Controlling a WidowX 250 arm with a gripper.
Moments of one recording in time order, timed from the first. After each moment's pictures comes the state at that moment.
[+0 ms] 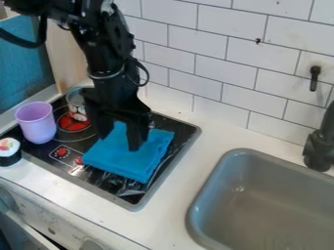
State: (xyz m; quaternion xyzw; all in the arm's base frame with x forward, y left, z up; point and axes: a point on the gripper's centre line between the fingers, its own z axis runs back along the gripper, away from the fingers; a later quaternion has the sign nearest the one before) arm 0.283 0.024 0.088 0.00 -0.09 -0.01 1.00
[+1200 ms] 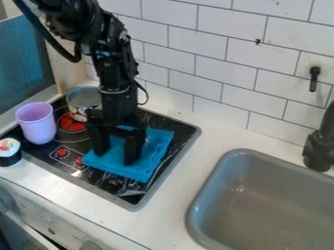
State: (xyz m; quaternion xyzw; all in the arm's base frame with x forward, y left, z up) arm 0.305 0.050 0.027 -0.02 0.04 0.02 1.00
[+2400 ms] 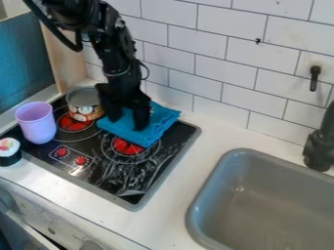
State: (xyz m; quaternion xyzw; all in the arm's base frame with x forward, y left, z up) arm 0.364 0.082 0.034 0.00 -0.08 0.00 1.00
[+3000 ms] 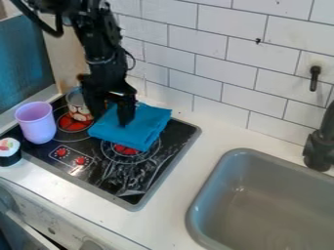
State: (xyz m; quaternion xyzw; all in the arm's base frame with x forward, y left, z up) arm 0.340 0.088 0.065 0.01 -0.07 0.01 1.00
